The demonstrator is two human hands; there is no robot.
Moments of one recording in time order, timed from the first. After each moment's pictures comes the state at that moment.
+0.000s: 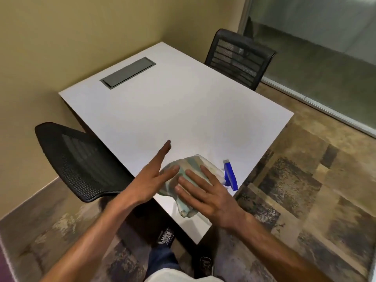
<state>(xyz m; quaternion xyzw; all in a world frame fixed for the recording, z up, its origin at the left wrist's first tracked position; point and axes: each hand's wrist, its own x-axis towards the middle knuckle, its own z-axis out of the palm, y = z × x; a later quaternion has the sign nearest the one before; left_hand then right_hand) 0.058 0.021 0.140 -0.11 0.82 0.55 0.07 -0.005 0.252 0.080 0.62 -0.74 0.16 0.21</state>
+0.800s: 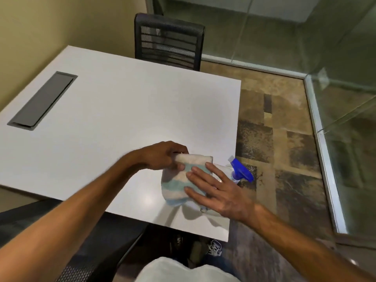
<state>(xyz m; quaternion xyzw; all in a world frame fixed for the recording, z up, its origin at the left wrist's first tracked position) -0.137 -0.047 0.151 0.24 0.82 0.34 0.39 -0.011 0.189 0.083 0.45 -0.85 0.05 0.25</state>
